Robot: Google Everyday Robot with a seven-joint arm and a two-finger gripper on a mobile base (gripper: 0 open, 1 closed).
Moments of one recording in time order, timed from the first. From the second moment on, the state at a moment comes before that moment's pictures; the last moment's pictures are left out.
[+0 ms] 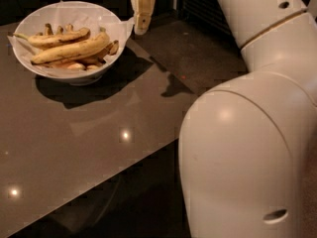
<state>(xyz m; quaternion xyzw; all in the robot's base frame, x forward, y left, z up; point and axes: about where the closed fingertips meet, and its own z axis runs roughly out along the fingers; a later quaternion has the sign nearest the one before) 0.685 0.057 1.028 -0.80 0.53 -0.01 0.28</state>
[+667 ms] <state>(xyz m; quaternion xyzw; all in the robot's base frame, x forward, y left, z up) 0.666 0.117 1.028 -0.83 0.48 0.03 0.29</state>
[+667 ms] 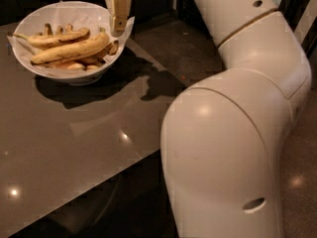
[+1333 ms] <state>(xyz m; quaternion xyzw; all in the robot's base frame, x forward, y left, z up) 0.661 0.141 1.003 -0.83 0.48 0.07 0.28</state>
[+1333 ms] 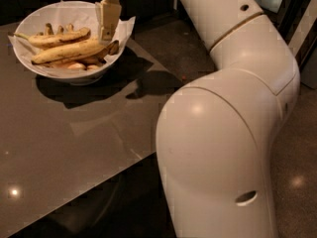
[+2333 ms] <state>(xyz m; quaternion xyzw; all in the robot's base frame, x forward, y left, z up) 0.663 0.156 0.971 -0.83 0.49 0.10 0.24</state>
